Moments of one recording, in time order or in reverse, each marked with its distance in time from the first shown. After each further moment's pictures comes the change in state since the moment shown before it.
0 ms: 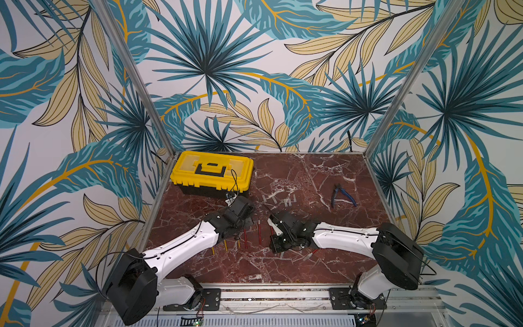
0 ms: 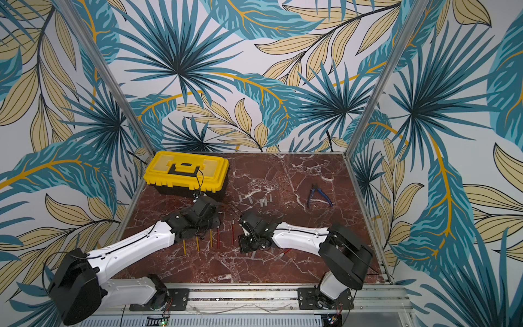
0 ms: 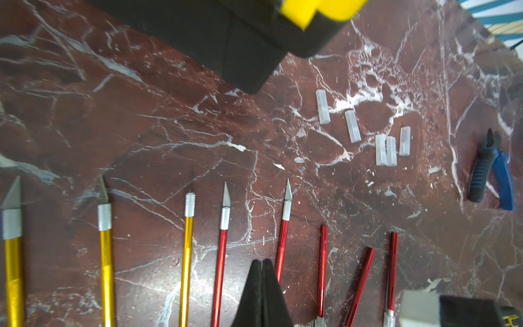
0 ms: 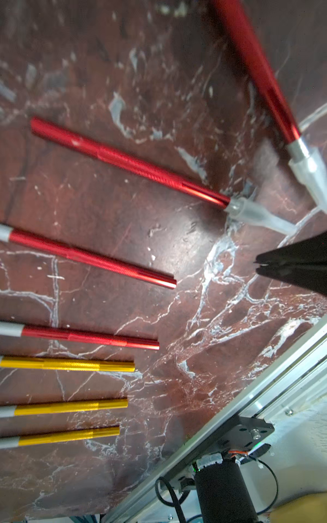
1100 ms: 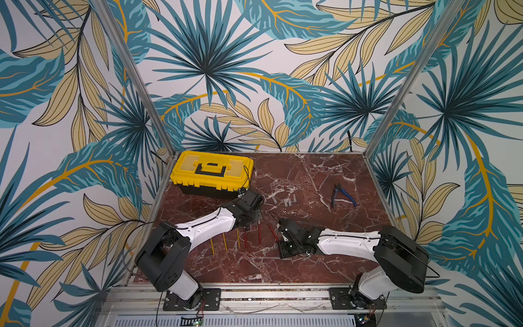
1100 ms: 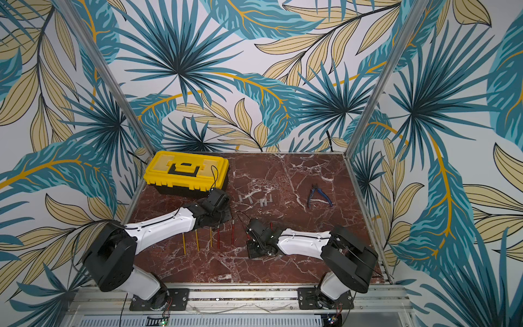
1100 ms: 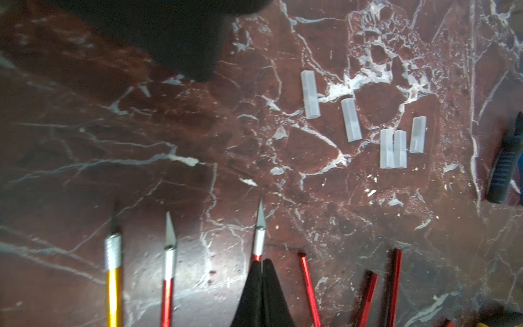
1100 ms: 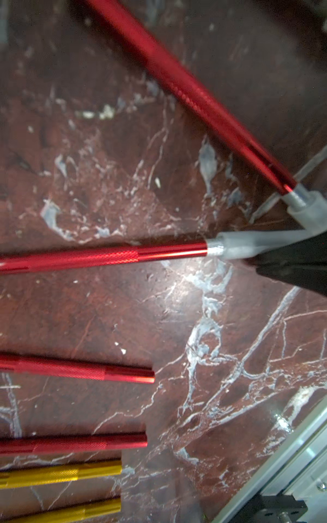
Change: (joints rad) left arm 0.020 0.336 0.166 0.122 0.131 0.042; right arm -0.013 -0.051 -0.145 0.030 0.121 0.034
